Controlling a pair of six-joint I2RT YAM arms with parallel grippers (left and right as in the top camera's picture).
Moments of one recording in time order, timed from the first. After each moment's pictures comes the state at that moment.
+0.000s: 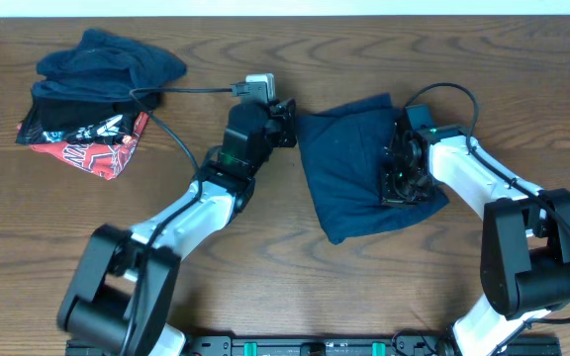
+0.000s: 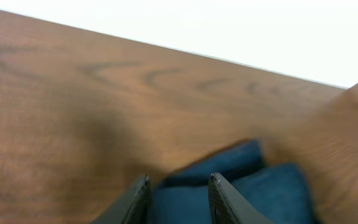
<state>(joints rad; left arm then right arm) -0.44 1.70 0.85 0.46 0.01 -0.48 0.21 1.84 1.10 -0.85 -0.15 0.26</state>
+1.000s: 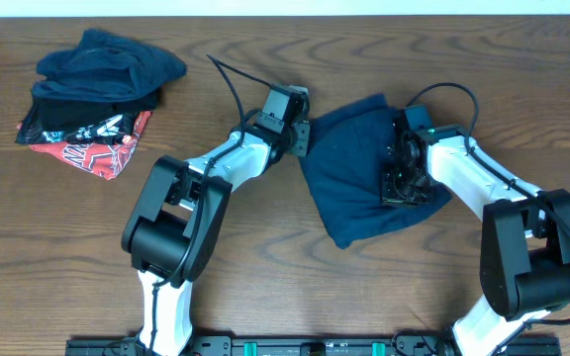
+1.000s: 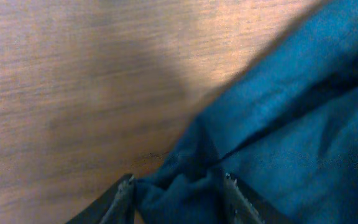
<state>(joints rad) -0.46 2.08 1.28 -0.19 0.09 -0.24 0.22 1.84 1.10 -0.85 -0.10 0.30</state>
